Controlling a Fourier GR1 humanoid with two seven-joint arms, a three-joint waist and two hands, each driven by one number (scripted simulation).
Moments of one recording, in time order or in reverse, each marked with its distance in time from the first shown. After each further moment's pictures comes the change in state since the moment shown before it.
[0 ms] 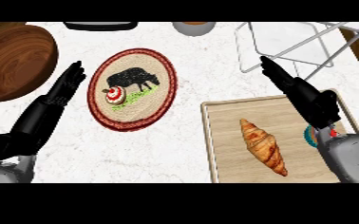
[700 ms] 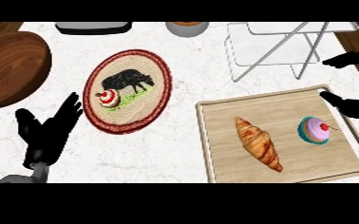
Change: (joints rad) left arm 0.095 -0.140 0.063 0.239 0.141 0.112 0.265; right arm 0.052 -0.311 -0.224 -0.073 0.230 -0.021 -0.193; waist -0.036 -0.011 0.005
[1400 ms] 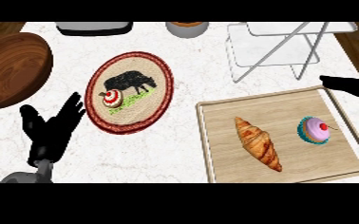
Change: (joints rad) left arm -0.016 -0.039 0.026 0.026 -0.018 0.004 0.030; right arm 0.172 -0.210 -0.036 -0.422 -0.106 0.296 0.184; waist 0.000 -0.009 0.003
